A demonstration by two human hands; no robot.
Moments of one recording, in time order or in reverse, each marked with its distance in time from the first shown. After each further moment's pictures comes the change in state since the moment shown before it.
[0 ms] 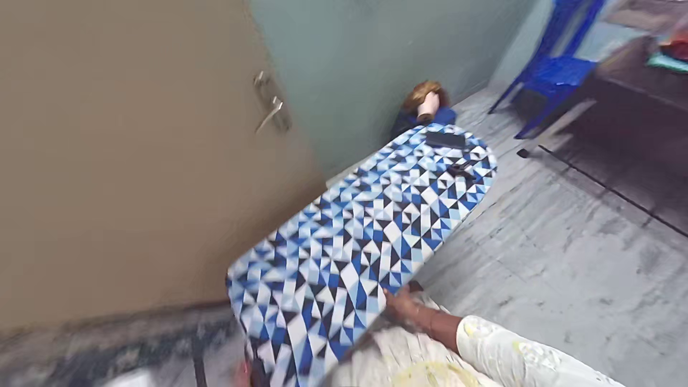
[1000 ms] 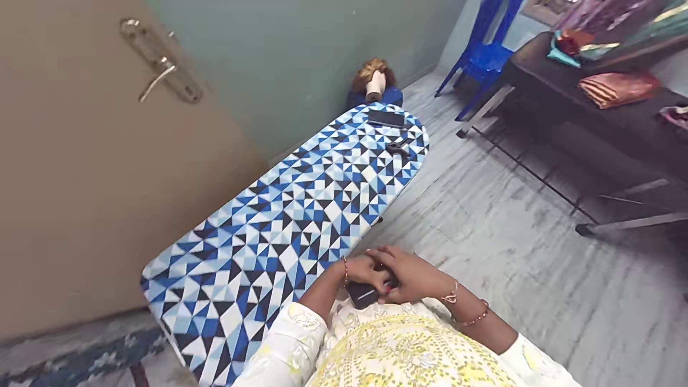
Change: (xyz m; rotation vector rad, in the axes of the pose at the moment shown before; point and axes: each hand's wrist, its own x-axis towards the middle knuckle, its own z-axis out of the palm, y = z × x) left_hand -0.170 0.198 0.349 0.786 -1.743 0.476; right_hand -0.140 0.001 -0.188 -0.640 -0.120 -0.729
